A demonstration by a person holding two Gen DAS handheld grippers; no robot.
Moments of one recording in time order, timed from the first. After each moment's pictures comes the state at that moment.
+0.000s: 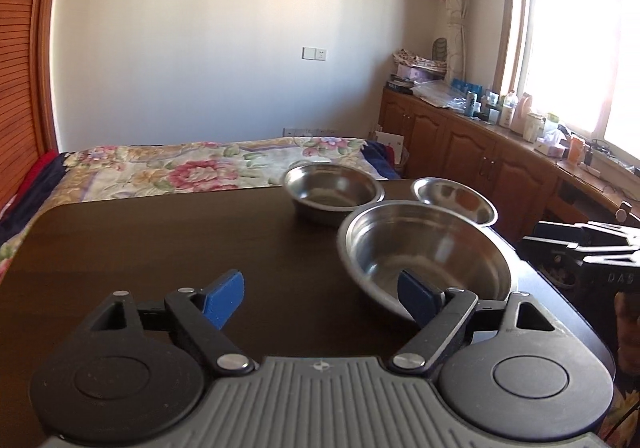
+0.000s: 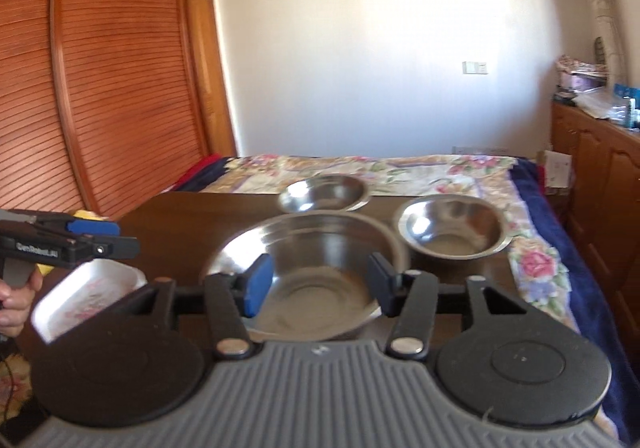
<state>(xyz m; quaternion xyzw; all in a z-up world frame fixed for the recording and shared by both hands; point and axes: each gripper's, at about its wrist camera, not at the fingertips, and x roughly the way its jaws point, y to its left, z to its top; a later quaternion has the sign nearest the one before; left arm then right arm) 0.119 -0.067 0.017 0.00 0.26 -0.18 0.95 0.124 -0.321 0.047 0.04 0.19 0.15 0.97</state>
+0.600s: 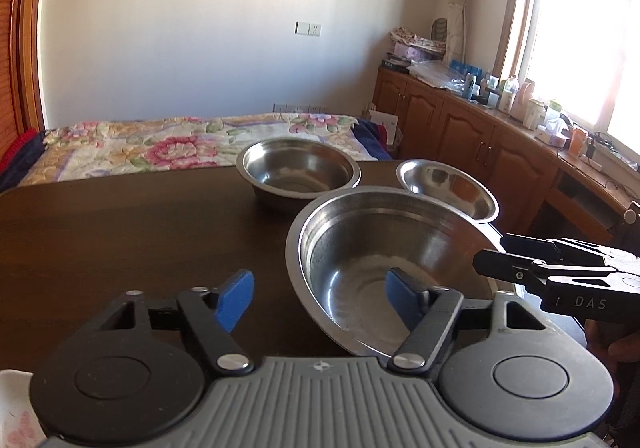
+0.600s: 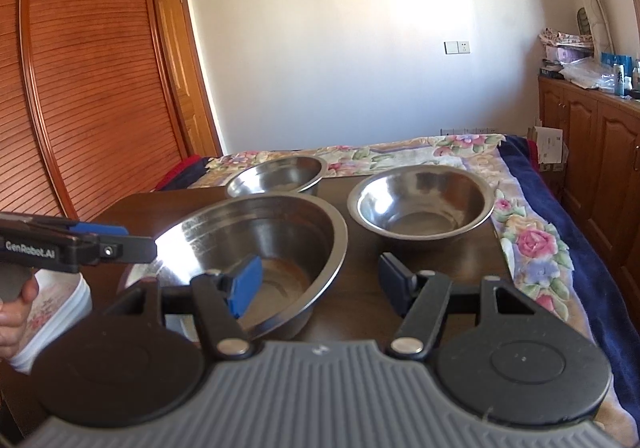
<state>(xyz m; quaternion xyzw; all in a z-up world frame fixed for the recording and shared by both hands) 0.156 -0.109 0.000 -0.01 0.30 -0.19 0.94 0.164 -0.352 0.011 0.07 0.20 0.14 0.97</state>
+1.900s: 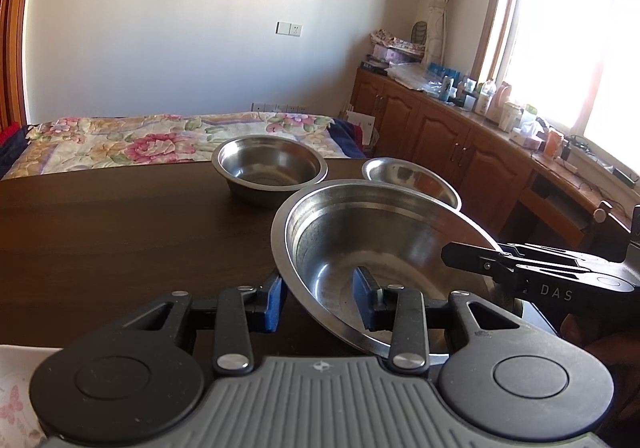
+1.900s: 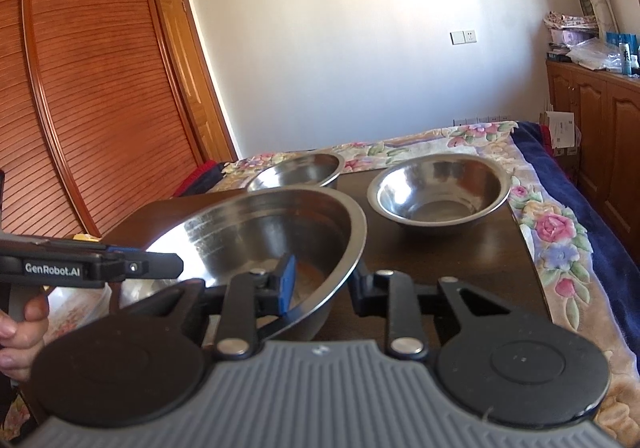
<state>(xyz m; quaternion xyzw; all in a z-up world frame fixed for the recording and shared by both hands) 0.133 -0.108 0.007 -0.03 0.29 -0.22 0.93 0.153 -0.349 0.014 0.11 0.20 0.16 0.96</state>
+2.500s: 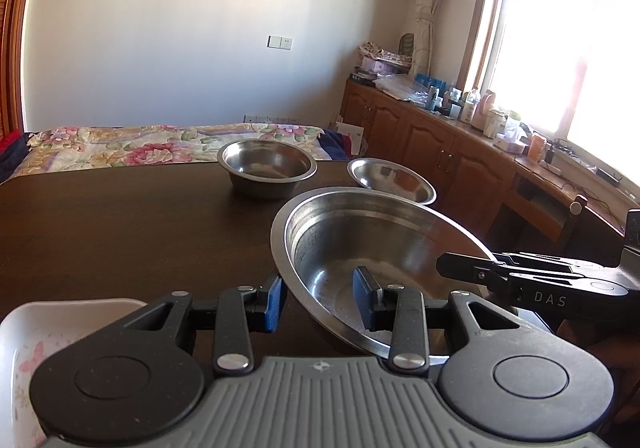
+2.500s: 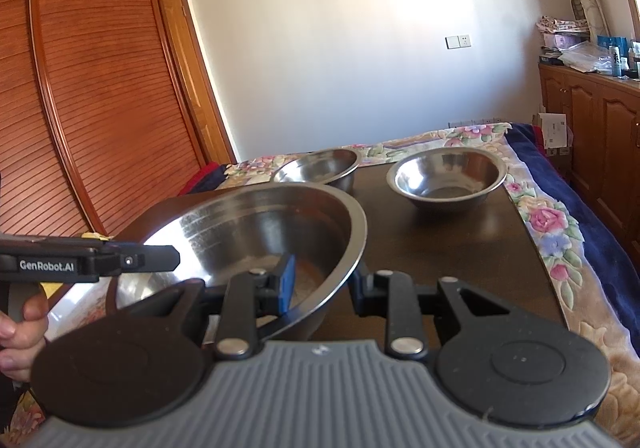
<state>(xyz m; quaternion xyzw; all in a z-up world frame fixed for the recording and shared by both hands) 0.086 -0.087 0.010 -0.03 0.27 -0.24 0.93 0.113 -0.331 0.016 0.11 0.20 0.15 0.96</state>
